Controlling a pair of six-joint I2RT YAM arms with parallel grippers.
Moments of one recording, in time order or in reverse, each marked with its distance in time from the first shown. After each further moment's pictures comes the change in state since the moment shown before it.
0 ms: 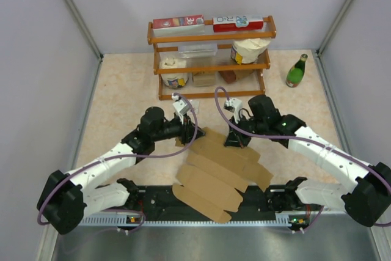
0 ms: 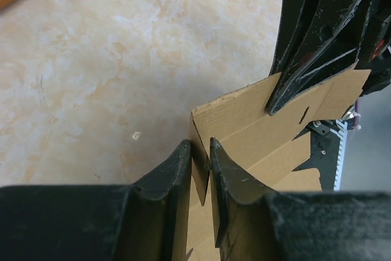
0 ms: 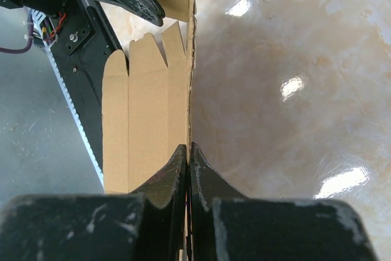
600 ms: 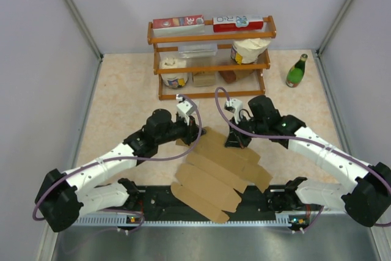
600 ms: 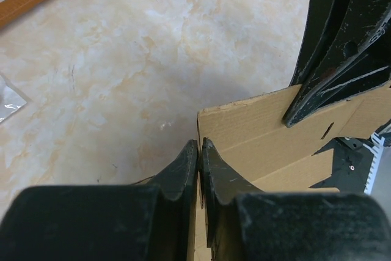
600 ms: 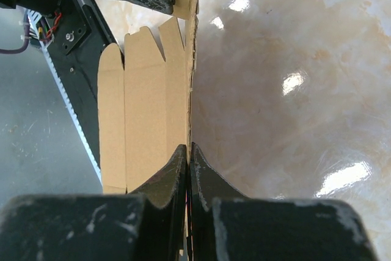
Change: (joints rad) left arm -0.112 -0.013 0.055 -0.114 -0.245 0.019; right arm 0.000 -0.002 -0.011 0.002 0.011 0.011
